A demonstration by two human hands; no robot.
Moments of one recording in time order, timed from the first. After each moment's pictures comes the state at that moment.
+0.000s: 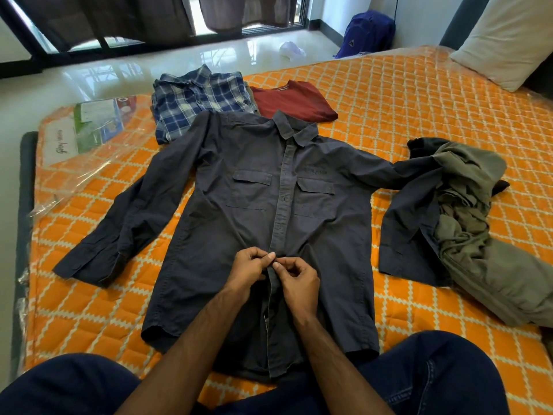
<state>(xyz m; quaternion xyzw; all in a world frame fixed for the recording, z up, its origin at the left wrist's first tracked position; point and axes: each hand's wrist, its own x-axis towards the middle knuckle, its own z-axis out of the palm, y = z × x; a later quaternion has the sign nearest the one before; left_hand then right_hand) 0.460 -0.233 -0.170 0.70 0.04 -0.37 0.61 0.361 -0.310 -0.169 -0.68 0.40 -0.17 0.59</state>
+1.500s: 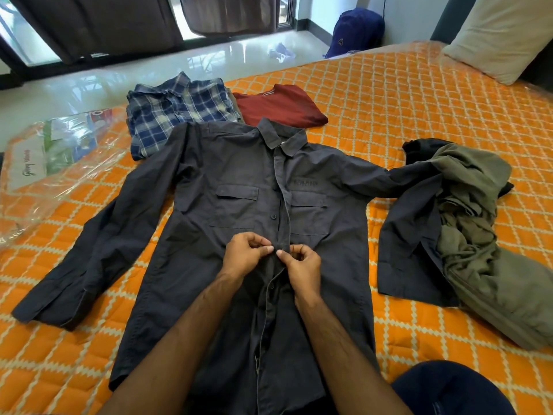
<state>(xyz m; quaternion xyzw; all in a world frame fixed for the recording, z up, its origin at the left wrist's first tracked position) 0.528 -0.289 -0.168 0.84 -0.11 -0.27 0.47 0.423 -0.379 -0.174 -0.56 0.47 -0.17 0.66</state>
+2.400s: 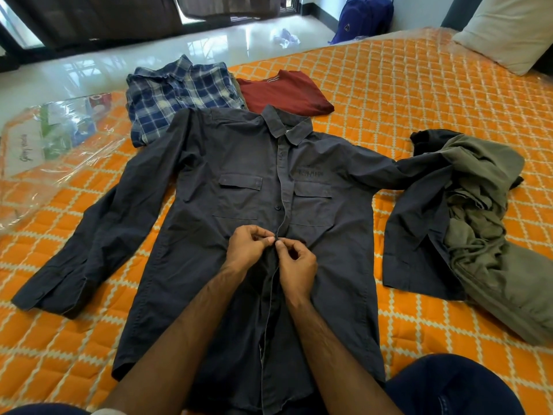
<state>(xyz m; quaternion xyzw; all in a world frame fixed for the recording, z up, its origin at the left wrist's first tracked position) 0.526 -0.287 -0.177 0.82 -0.08 -0.29 0.48 0.424 -0.352 -0.192 -0.64 0.44 -0.24 0.58</state>
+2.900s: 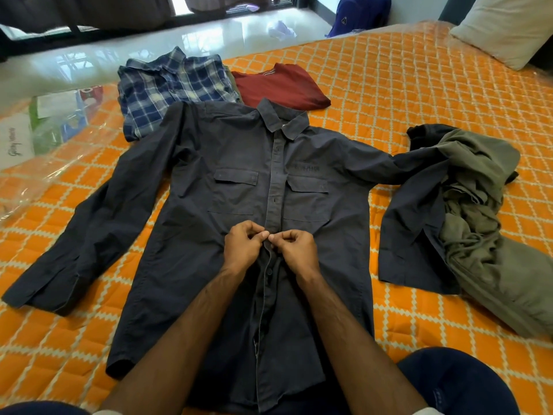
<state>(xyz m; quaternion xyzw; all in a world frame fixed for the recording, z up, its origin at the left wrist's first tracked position) 0.516 -0.286 -0.182 0.84 -0.09 -0.22 0.49 0.432 -0.389 -0.178 -0.67 0.42 -0.07 0.61</state>
